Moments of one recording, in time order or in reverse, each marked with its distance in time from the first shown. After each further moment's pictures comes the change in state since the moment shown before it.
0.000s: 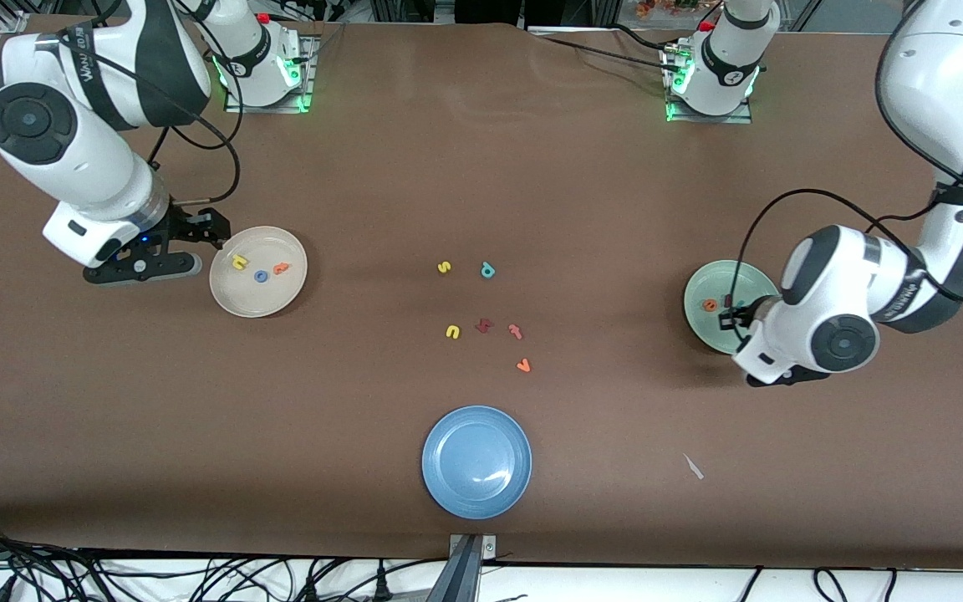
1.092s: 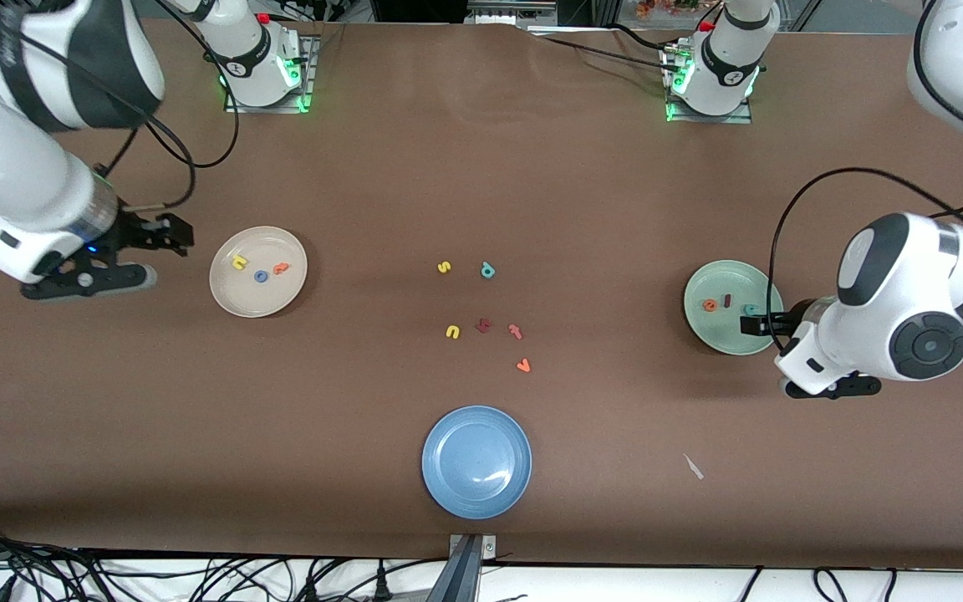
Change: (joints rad) left arm -0.060 -0.004 -0.058 0.314 0.000 -0.223 0.063; right arm -0.035 0.061 -0.008 0.261 0.001 -0.224 -0.065
